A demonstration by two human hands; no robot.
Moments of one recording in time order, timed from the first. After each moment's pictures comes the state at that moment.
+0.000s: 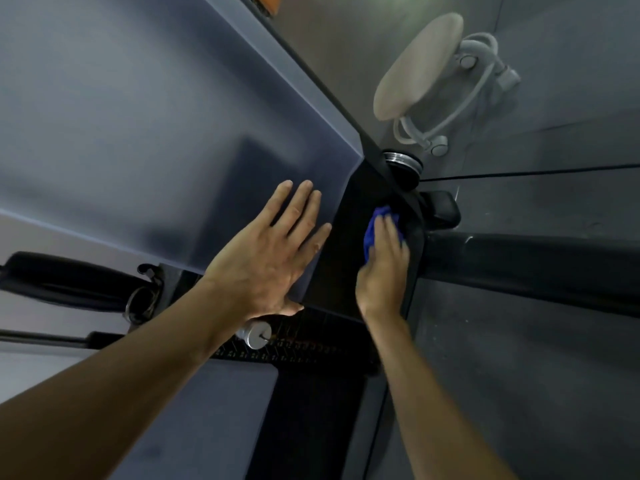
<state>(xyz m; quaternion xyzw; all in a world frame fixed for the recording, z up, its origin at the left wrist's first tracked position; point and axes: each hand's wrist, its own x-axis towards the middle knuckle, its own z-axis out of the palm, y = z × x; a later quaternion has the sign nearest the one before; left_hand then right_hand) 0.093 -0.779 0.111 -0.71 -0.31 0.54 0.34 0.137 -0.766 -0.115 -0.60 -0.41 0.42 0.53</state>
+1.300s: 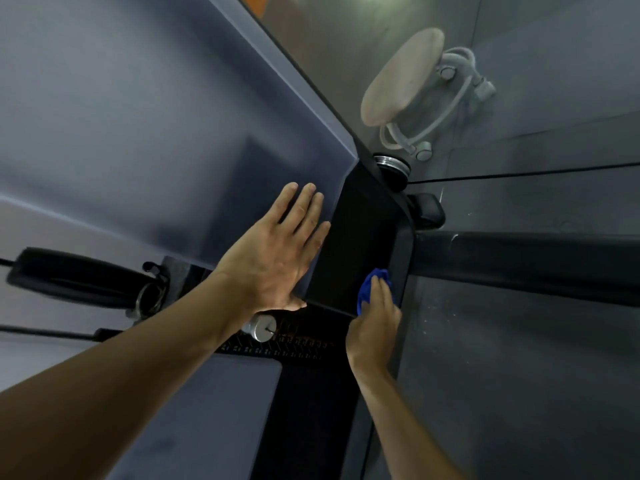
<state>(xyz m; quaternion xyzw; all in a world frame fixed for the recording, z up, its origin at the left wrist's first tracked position) 0.096 -0.782 0.108 -0.70 -0.28 0.55 0.35 0.121 -0.854 -0.116 -0.65 -0.36 0.51 0.43</state>
